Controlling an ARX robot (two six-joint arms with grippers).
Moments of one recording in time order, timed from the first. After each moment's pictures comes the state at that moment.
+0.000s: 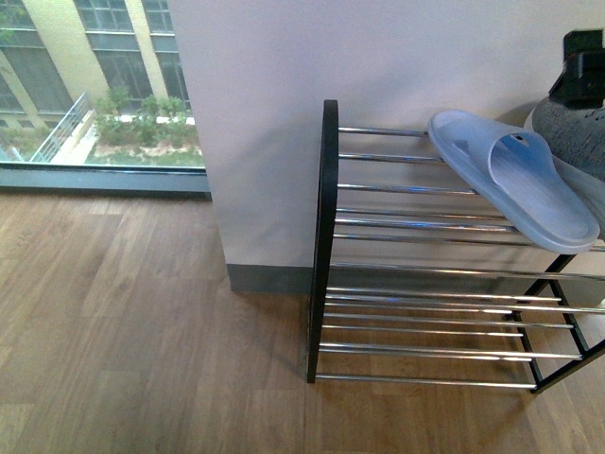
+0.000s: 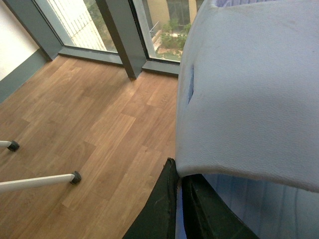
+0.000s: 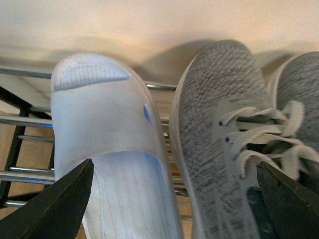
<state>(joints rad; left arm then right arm) 0.20 0.37 0.18 -0.18 -0.24 0.11 -0.18 1.86 1.13 0.11 0.02 -0.12</state>
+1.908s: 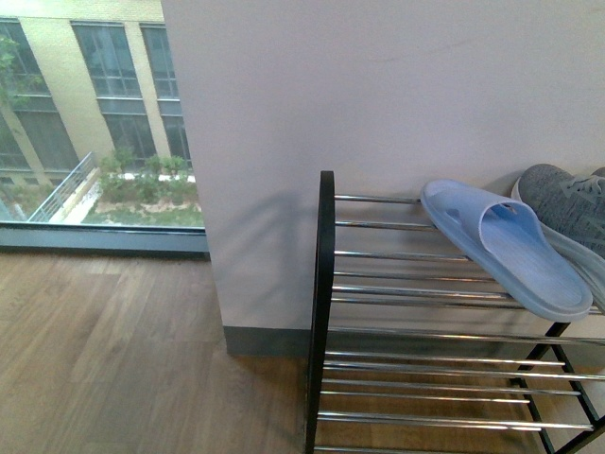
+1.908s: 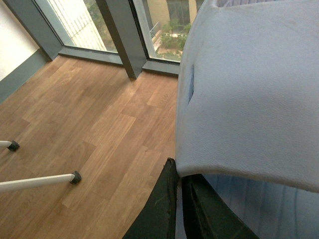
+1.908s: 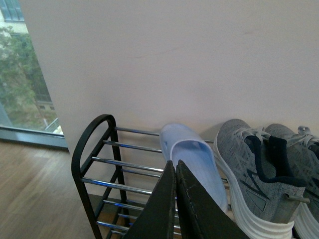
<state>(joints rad) 0.20 0.37 0.18 -0.18 -0.24 0.11 0.00 0.56 0.02 0.55 0.00 -0.01</state>
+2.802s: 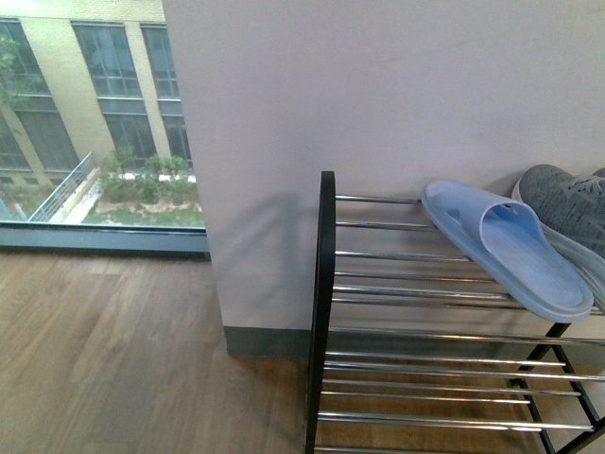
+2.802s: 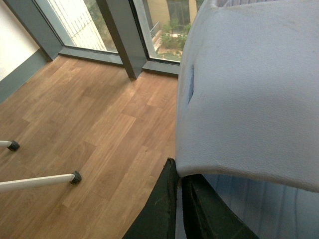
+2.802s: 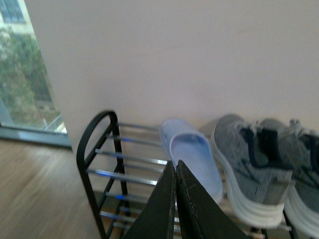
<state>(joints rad) 0.20 0.37 0.18 -0.18 -0.24 0.11 0.00 0.11 0.02 0.08 0.00 -0.01</state>
